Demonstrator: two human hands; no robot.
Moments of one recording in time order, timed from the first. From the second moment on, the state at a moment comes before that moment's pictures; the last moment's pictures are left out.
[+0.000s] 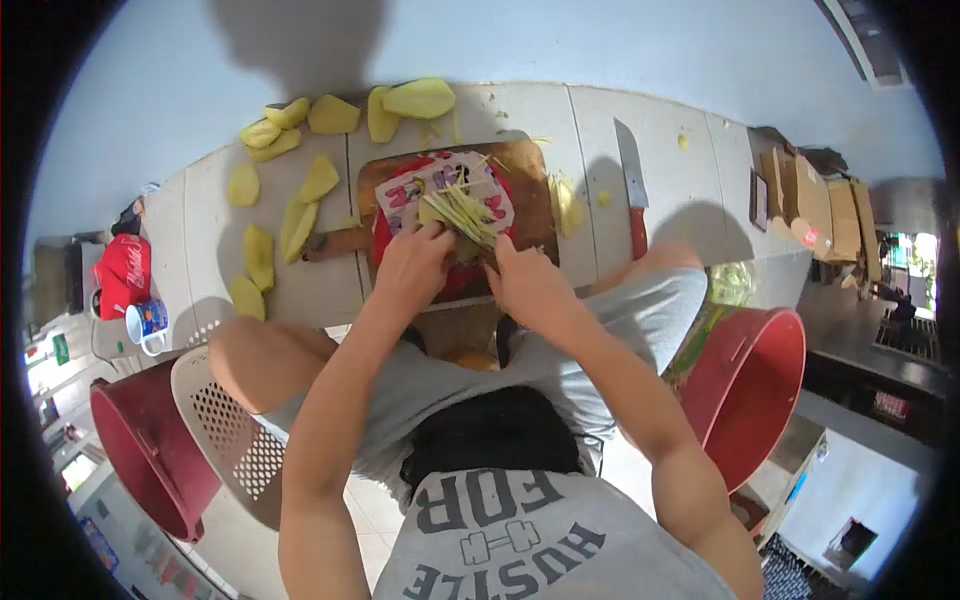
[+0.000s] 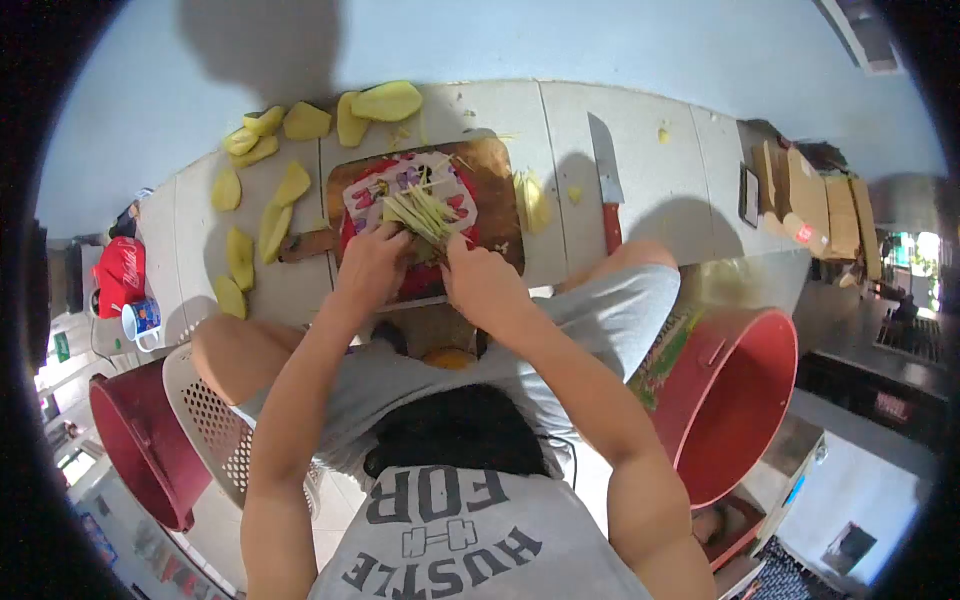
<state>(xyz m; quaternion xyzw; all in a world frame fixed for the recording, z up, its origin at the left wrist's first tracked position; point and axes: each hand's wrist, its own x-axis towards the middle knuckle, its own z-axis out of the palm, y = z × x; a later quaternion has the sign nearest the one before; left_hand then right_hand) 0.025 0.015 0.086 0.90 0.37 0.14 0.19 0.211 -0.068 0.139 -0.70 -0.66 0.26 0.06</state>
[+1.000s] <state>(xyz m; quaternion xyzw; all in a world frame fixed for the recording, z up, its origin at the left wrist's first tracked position) 0.022 0.014 0.089 0.89 0.36 0.19 0.20 0.201 -0.060 0.160 -0.70 -0.65 0.29 0.03</state>
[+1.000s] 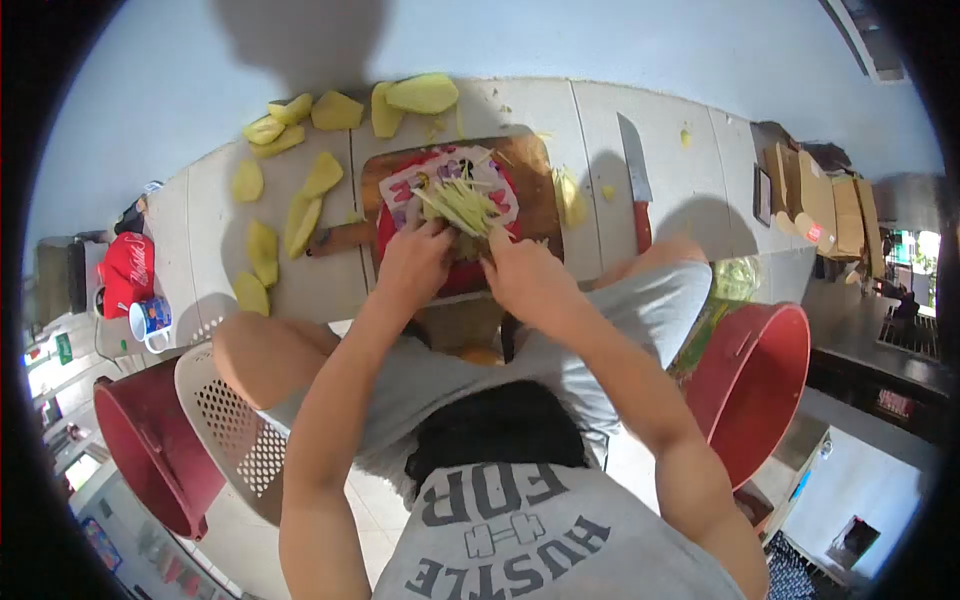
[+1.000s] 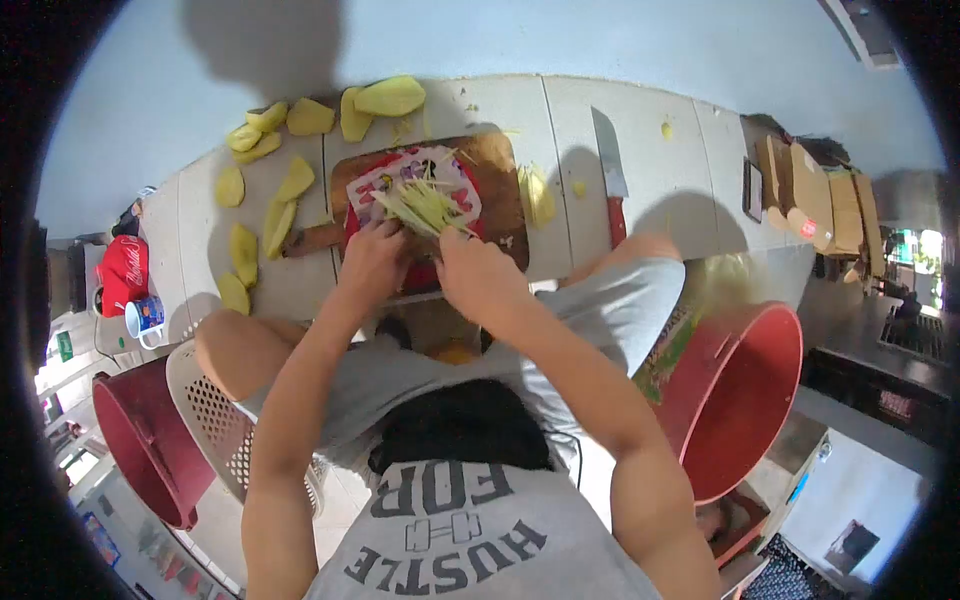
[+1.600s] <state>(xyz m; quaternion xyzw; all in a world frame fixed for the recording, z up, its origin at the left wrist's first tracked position) 0.017 0.000 0.073 0.89 0.34 0.22 0.20 0.205 -0.068 0.140 -0.68 -0.68 0.24 0.09</state>
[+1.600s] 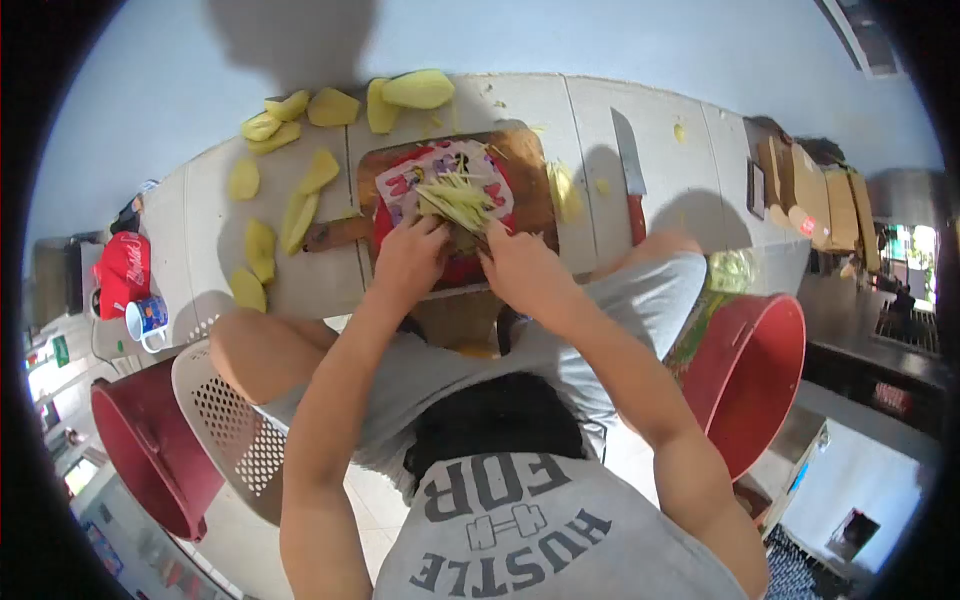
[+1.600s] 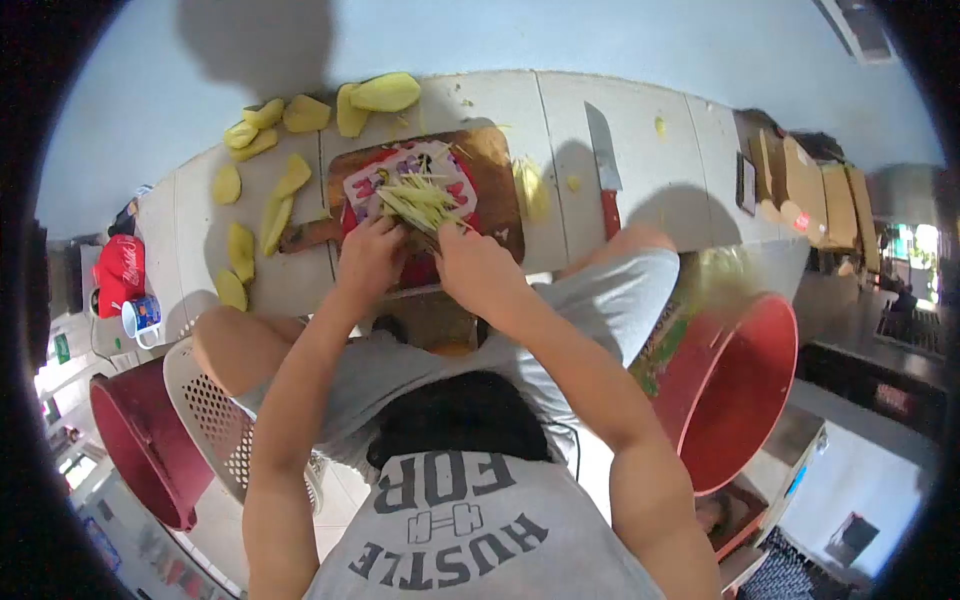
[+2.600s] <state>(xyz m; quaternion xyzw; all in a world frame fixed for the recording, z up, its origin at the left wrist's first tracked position) 0.015 0.007 0.064 0.89 0.33 0.26 0.16 0.188 -0.068 0.159 -0.70 -0.65 0.29 0.07</state>
